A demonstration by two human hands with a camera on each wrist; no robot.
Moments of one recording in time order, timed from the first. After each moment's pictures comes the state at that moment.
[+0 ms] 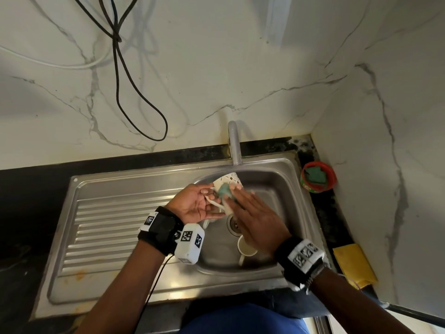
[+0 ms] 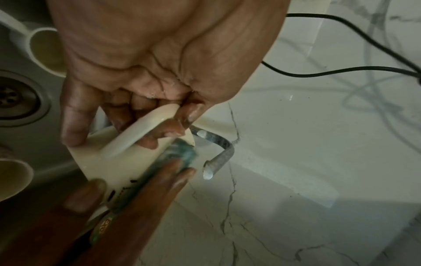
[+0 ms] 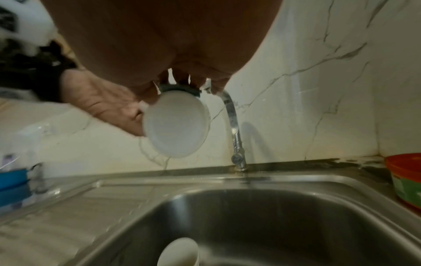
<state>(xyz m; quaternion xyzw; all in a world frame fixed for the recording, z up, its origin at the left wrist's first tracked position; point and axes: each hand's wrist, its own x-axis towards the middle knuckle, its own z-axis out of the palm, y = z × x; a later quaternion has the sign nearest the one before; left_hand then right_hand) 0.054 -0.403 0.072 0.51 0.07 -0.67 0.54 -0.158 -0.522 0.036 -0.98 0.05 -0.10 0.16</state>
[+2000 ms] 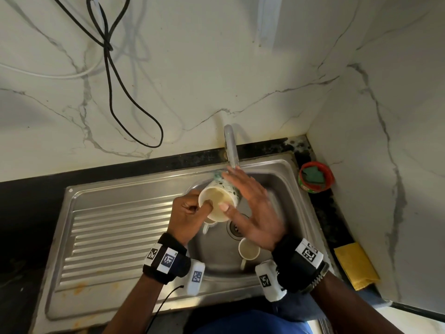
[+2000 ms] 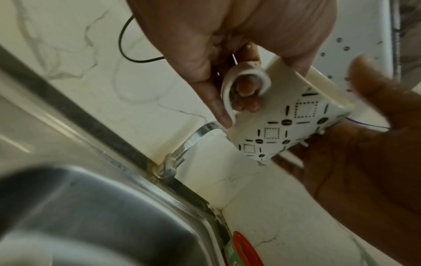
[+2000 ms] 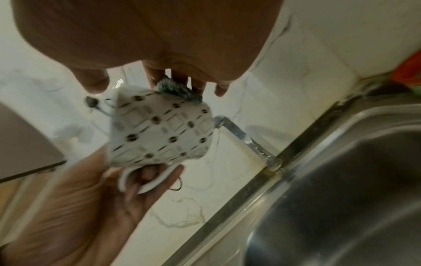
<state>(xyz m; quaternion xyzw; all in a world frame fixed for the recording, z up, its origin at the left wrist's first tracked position) 0.023 -0.377 0.064 0.69 -0.33 -0.23 0.60 -0.132 -0.513 0.110 -0.85 0.18 -0.20 0.46</state>
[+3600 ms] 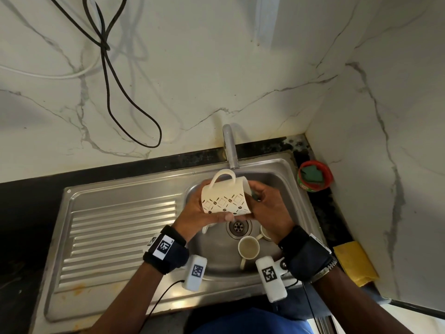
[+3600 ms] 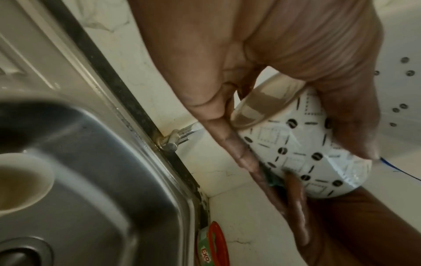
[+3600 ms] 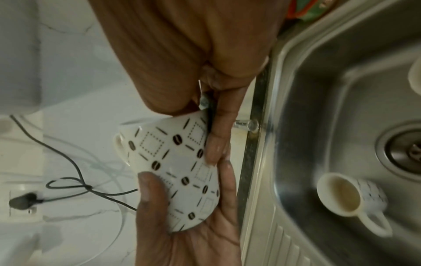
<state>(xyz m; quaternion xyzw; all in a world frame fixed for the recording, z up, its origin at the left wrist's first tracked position) 0.023 -0.392 0.076 0.60 -0.31 -0.45 0.58 -0.132 -0.527 0.106 -0.58 0.34 -0.13 0.73</state>
